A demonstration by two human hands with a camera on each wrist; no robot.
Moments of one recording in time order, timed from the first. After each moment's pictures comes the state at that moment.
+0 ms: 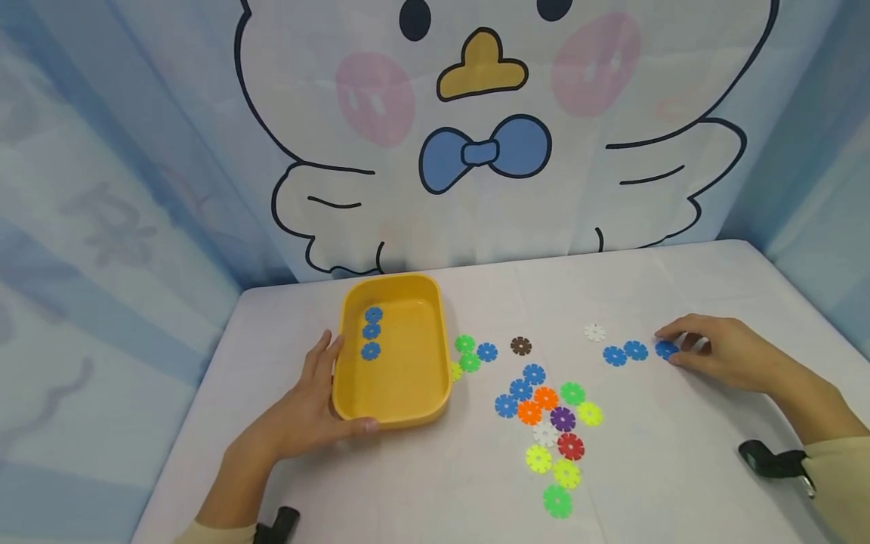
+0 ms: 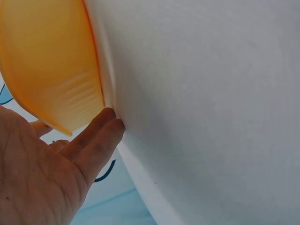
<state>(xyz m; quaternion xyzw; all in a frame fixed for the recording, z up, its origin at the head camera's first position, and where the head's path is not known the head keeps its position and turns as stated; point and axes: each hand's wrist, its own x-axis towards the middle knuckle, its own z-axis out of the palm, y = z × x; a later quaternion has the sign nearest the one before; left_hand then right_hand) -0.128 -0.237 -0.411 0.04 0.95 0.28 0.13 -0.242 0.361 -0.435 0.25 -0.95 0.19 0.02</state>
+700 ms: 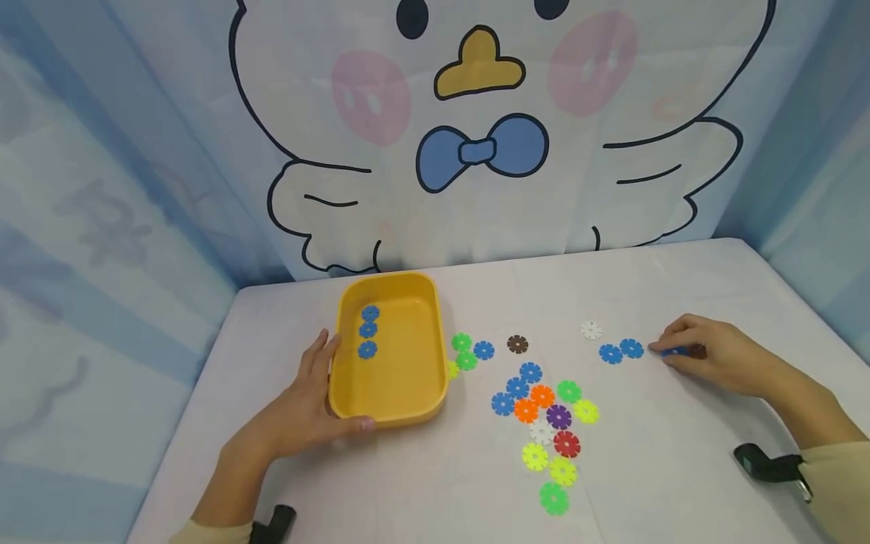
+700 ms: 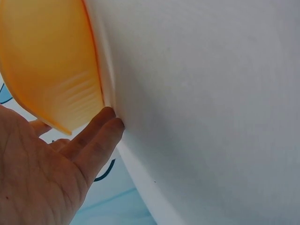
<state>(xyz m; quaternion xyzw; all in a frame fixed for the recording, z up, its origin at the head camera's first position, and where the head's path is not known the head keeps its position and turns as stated) -0.128 -0.239 -0.409 0.04 0.95 0.28 0.13 -0.236 0.360 -0.434 0.28 -0.94 0.20 0.02</state>
